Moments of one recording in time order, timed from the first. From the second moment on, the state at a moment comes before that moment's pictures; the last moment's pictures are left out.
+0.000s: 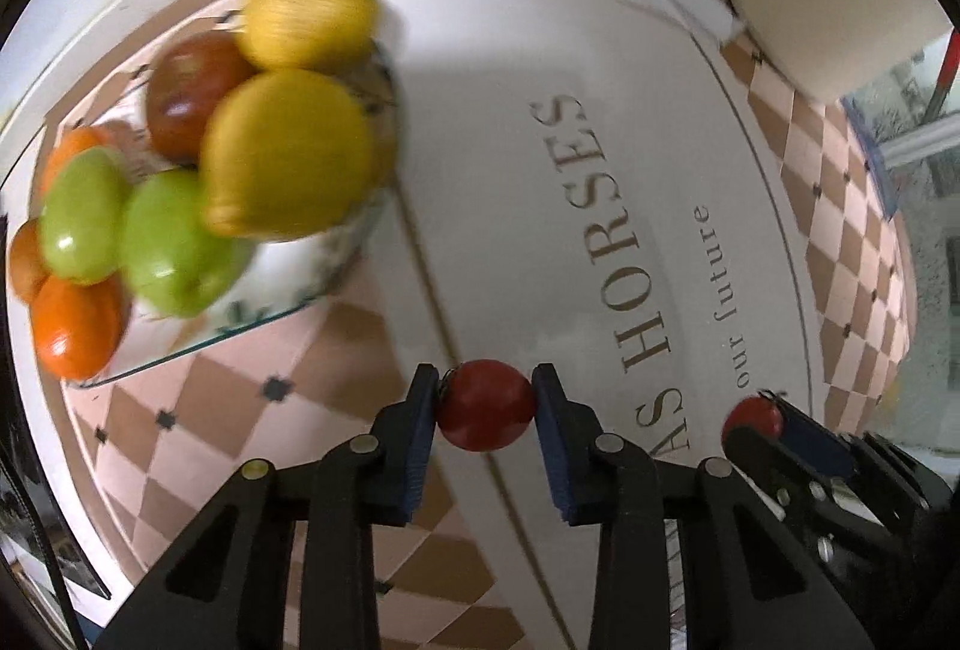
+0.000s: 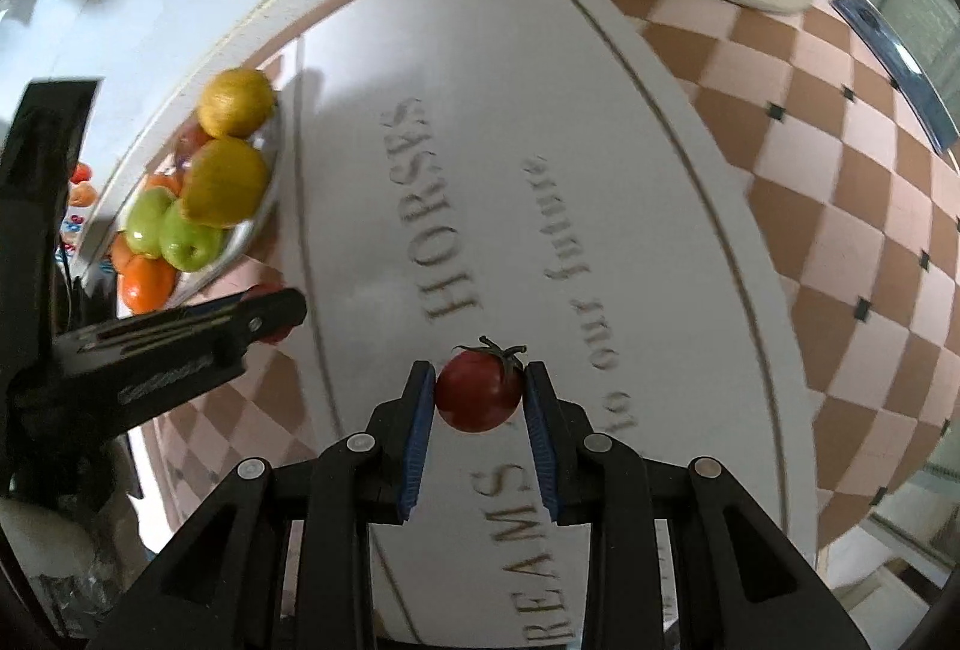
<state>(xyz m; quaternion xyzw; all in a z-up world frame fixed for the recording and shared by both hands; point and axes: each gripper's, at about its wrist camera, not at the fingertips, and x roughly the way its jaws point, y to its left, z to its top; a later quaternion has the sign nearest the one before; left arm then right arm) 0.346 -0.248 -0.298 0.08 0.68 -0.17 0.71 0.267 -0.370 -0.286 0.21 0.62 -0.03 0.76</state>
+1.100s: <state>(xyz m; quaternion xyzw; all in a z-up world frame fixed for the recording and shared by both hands) 0.420 -0.062 -0.291 -0.18 0.69 -0.04 0.70 0.380 -0.238 -0.315 0.22 0.57 0.11 0.78</state>
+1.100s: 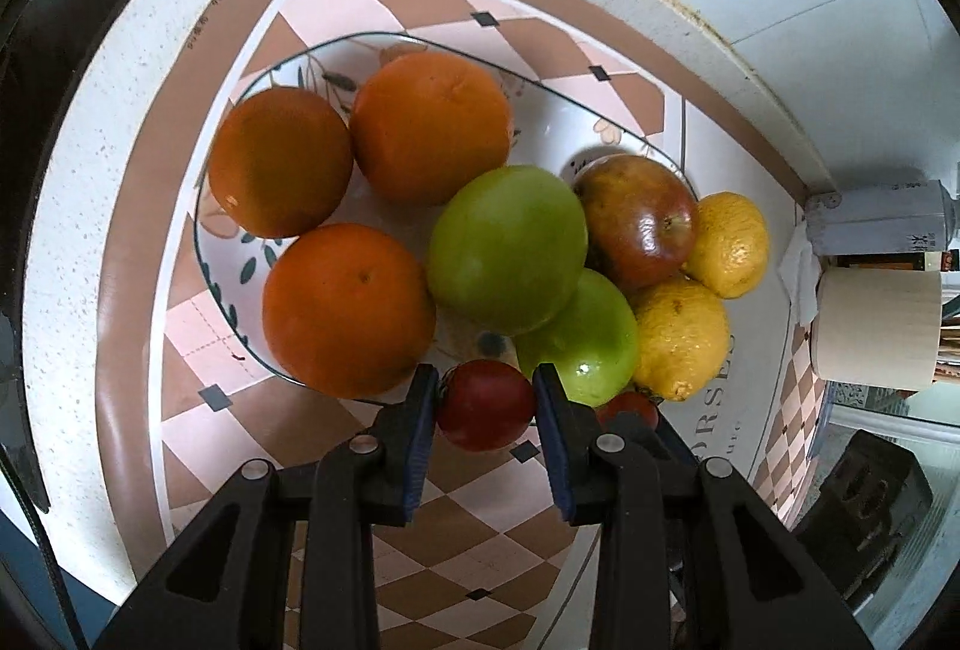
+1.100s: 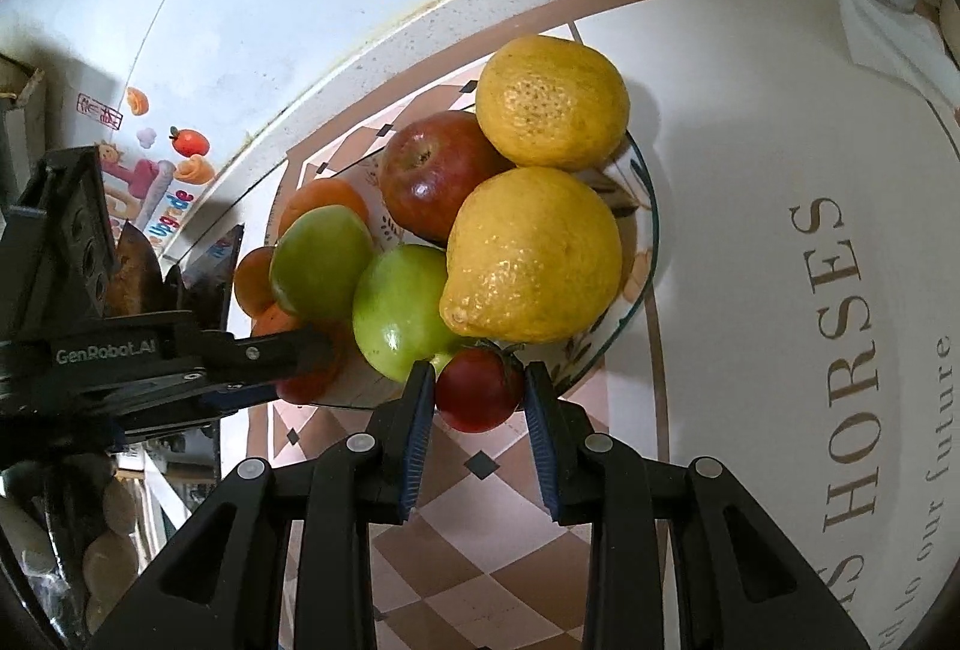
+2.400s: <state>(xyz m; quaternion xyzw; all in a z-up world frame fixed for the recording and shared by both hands) 0.290 -0.031 -0.148 0.01 0.53 0.01 0.85 0.258 -0.225 -0.141 0.07 0.49 -0.01 0.87</state>
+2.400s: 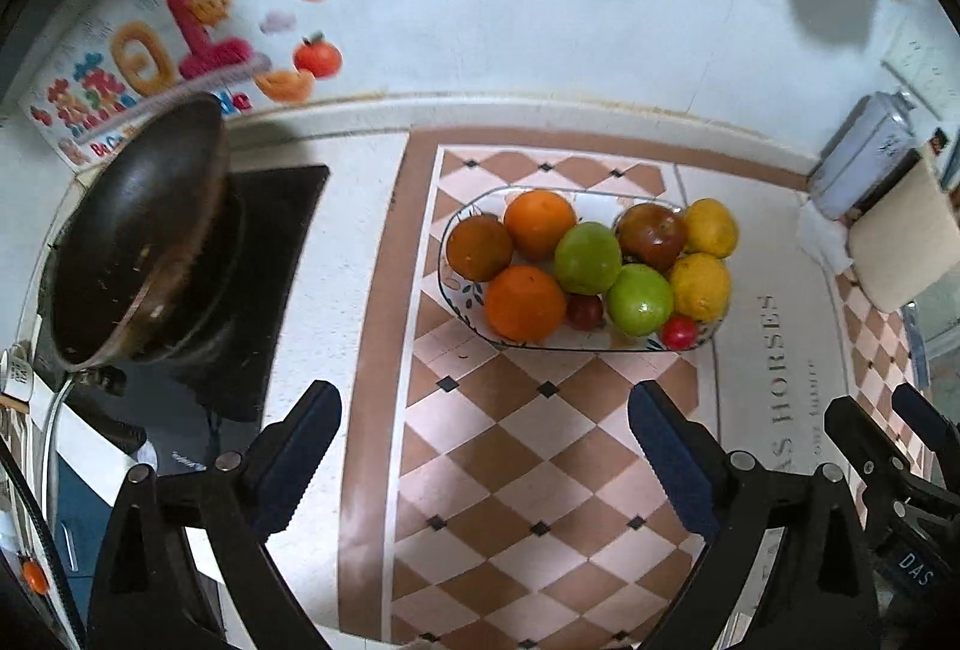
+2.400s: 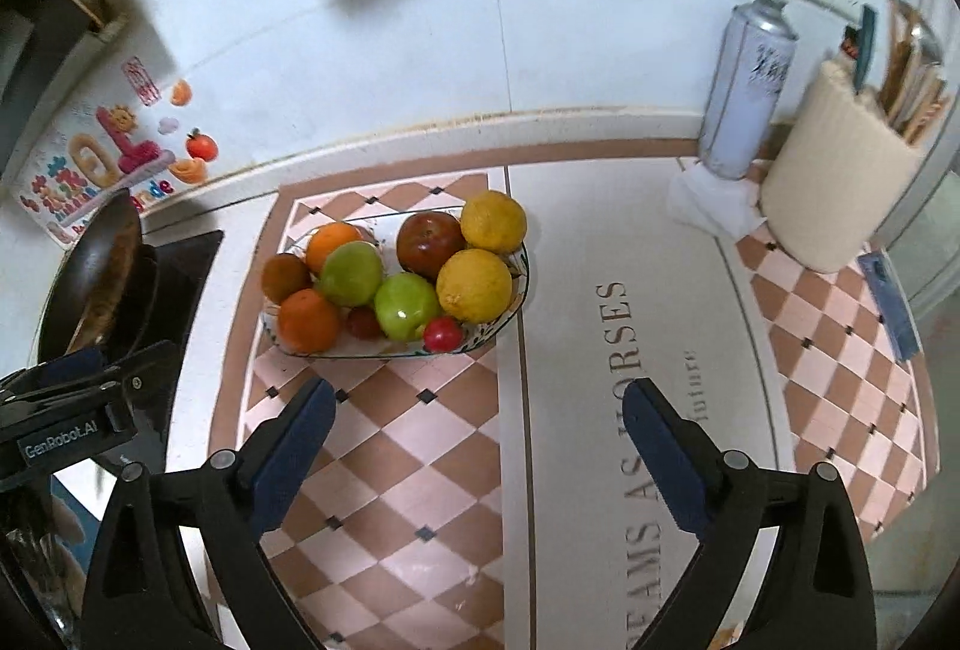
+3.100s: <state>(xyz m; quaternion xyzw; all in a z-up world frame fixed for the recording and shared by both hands) 0.131 -0.018 -0.042 0.02 0.44 -0.01 0.90 0.099 -0.199 -0.011 0.04 0.42 0.00 0.90</state>
